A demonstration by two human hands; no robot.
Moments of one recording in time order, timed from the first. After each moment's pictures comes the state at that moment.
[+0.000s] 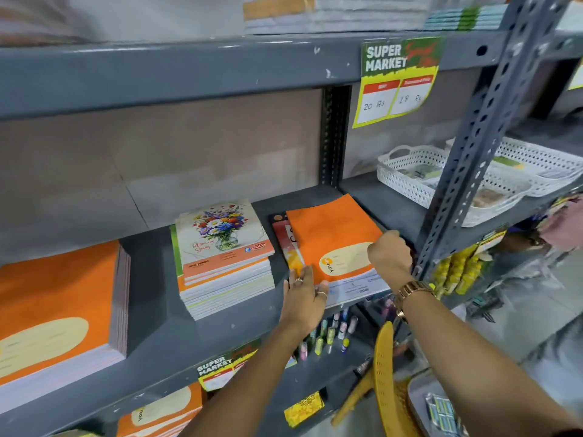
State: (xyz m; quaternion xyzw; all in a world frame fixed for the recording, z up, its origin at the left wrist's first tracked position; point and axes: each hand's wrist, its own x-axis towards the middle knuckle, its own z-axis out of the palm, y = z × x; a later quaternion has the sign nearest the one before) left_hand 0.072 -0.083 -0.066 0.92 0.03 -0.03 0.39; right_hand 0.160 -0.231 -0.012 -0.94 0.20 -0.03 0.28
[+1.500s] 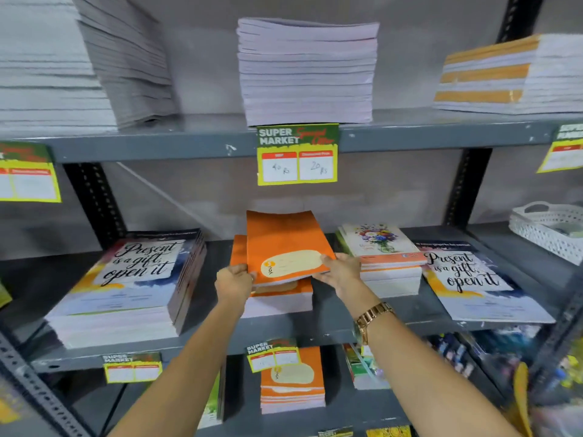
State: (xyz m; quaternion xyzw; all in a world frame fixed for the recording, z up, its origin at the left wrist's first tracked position) left_hand -0.139 0.240 0.025 0.66 0.38 0.28 0.58; right_hand -0.036 0.087 0.038 -0.62 0.02 0.19 0.76
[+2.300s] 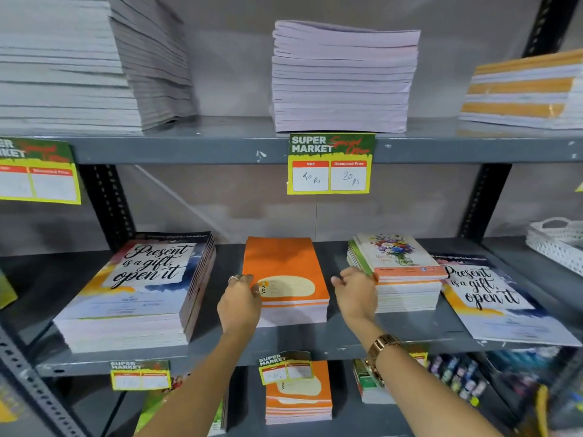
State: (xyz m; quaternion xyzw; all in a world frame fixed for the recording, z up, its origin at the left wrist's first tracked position) left_hand -0.159 0.251 0.009 0.87 0.34 0.27 0.22; right_hand -0.045 0.097 0.010 -0.91 -0.08 -0.09 0.40
